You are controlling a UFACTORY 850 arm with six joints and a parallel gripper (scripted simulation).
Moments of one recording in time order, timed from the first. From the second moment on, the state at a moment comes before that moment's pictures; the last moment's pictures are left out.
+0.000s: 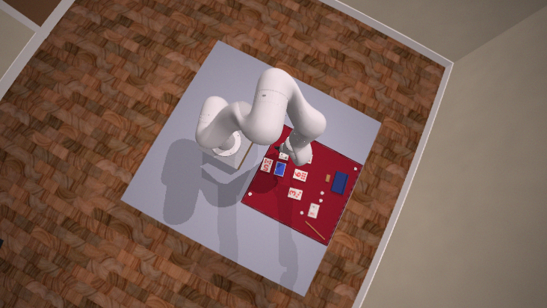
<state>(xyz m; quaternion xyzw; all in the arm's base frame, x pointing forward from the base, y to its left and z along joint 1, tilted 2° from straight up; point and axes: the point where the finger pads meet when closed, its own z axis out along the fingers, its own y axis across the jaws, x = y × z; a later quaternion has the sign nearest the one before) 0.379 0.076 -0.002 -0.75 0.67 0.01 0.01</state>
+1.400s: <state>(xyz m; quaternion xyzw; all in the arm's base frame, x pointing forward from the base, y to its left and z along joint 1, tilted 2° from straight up) 0.378 0.077 -0.056 -0.75 0.67 0.01 0.01</state>
